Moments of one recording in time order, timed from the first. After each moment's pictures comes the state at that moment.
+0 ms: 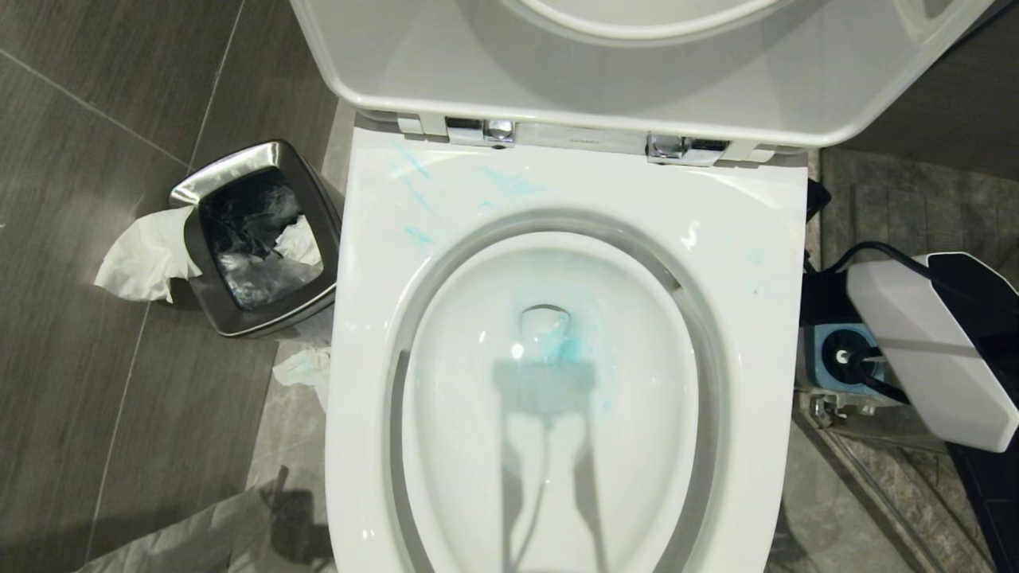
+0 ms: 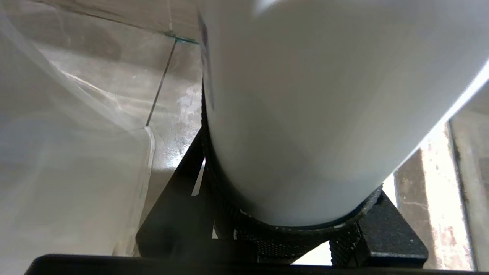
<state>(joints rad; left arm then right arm) -0.01 0.00 0.00 0.01 -0.01 0.00 0.15 2.46 -1.90 -1.01 -0.24 -0.19</state>
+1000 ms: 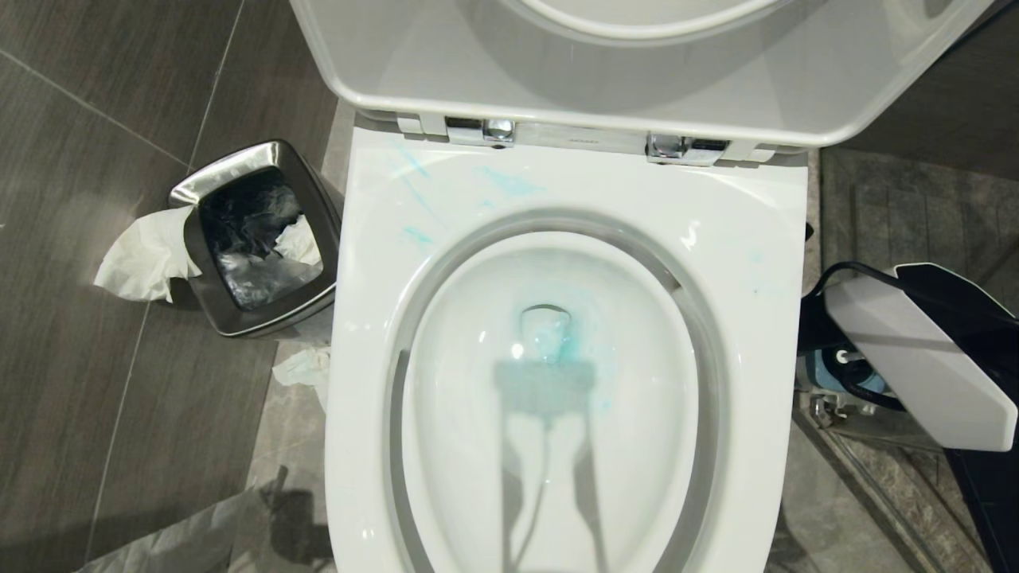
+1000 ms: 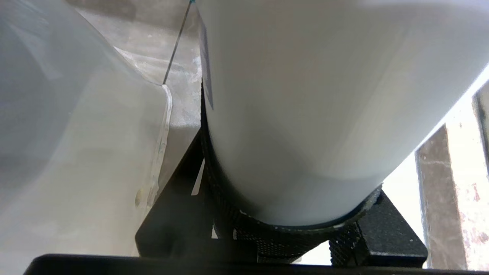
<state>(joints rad) -0.01 0.00 0.00 0.01 -0.01 0.00 0.18 2.46 -1.71 -1.17 -0.25 -0.18</state>
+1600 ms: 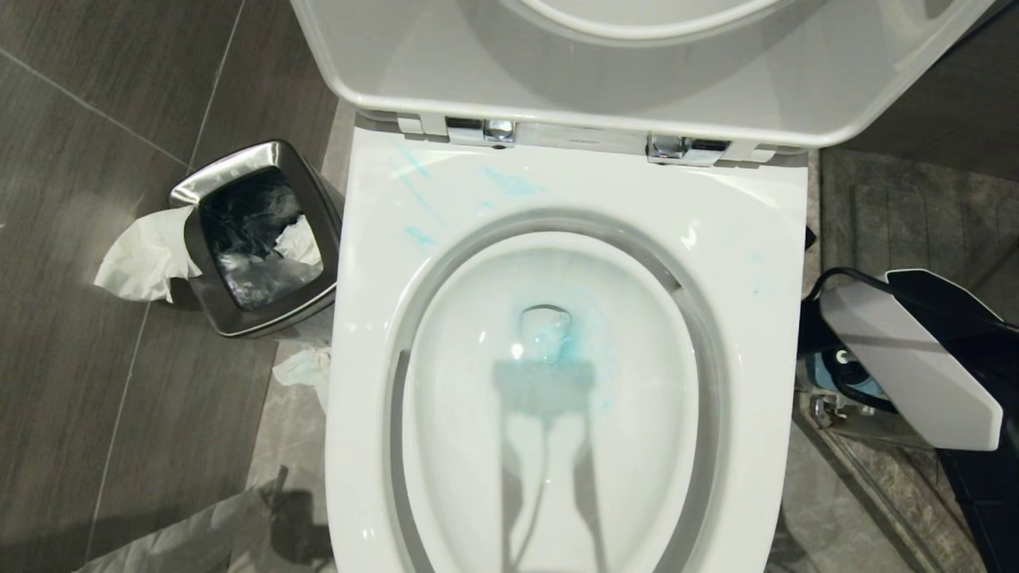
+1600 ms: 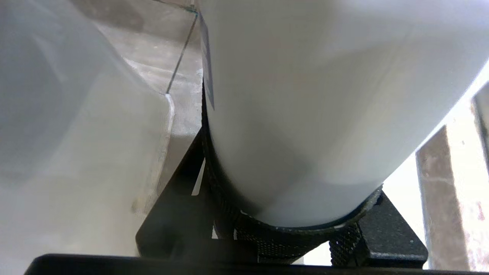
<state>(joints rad) -0.01 0.00 0.00 0.01 -0.01 0.00 0.16 2.49 -1.72 -1.24 -0.21 -0.20</state>
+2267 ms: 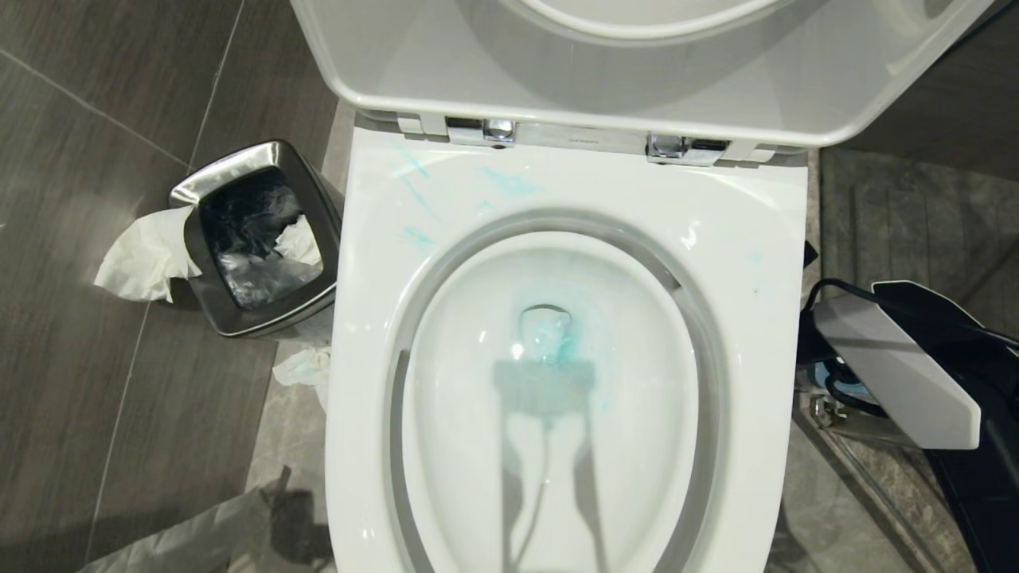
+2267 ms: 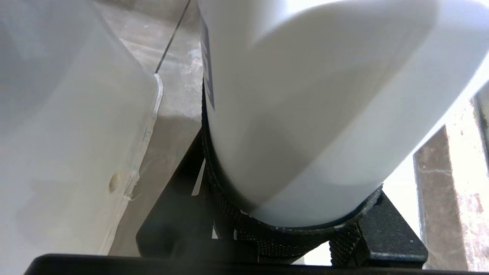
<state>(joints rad) -0.01 0.00 0.00 0.01 -0.01 0.00 0.13 2.54 -1.72 -1.29 -0.17 -0.22</state>
